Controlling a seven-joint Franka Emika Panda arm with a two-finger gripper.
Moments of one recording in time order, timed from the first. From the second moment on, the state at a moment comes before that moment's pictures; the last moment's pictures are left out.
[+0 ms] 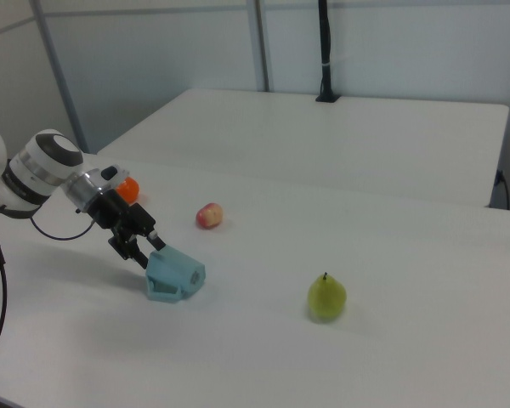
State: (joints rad) arm 0.33 0.53 0.15 -1.62 -0.81 1.59 0.69
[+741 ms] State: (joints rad) arm 0.33 0.55 0.10 -1.63 -0.81 1.61 0.70
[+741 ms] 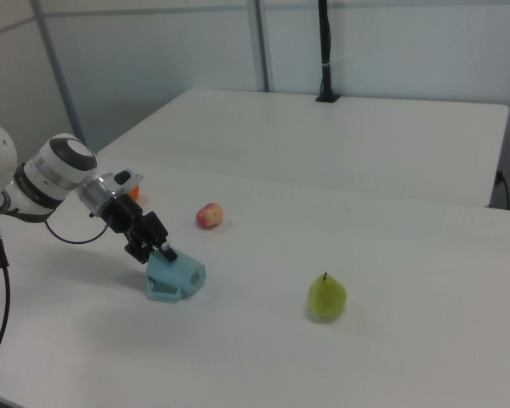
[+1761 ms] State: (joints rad) arm 0.28 0.53 0.10 -1.61 -0.80 1.55 0.69
